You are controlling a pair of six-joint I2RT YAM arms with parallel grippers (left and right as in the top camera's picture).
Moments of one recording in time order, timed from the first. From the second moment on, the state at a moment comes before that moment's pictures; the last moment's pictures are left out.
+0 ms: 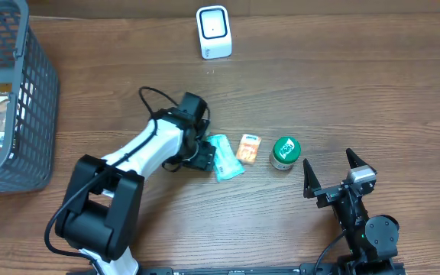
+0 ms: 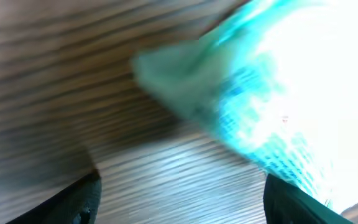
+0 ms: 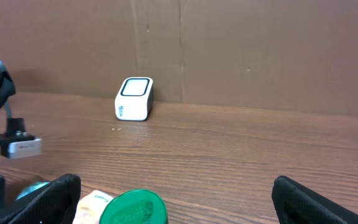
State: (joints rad) left arm -0.43 1.85 1.12 -0.74 0.14 -0.16; right arm 0.15 0.01 0.02 -0.03 -0.10 0.03
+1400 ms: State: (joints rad) left arm -0.47 1.82 1.42 -0.88 -0.08 -0.14; right arm 0.15 0.01 0.02 -0.03 -0.10 0.03
